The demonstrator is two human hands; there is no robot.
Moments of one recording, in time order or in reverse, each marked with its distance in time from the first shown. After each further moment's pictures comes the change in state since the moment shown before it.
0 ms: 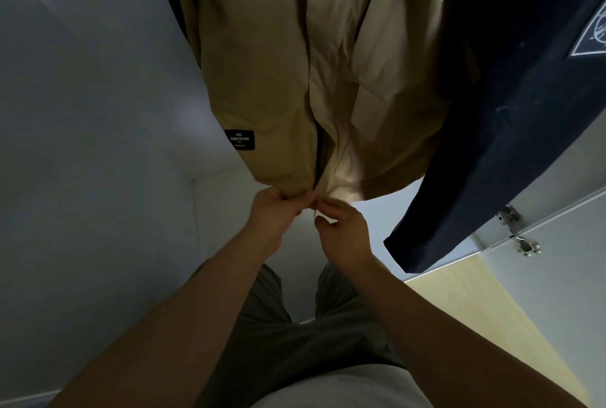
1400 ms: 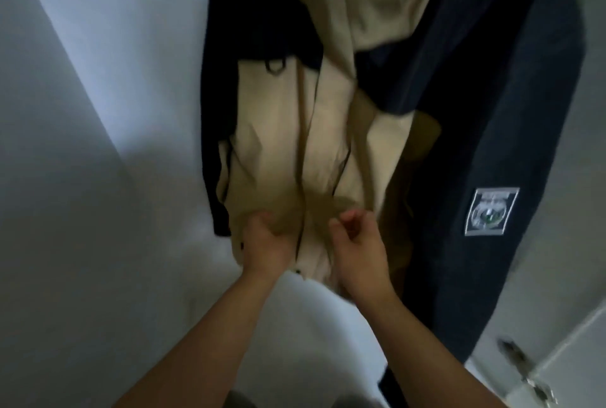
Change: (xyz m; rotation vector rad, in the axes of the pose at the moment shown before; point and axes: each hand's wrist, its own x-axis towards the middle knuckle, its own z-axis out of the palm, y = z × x) left_hand 0.014 0.145 0.013 0.304 0.352 0.510; right_hand 0.042 -0.164 -0.074 0.275 0.225 -0.227
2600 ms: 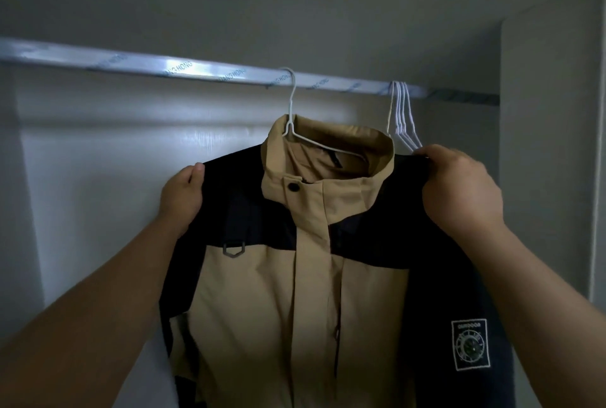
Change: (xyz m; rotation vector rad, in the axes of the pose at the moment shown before) left_hand 0.220 0.272 -0.097 0.075 0.251 0.676; right_hand 0.114 -0.275 -0.179 -0.835 0.604 -0.722
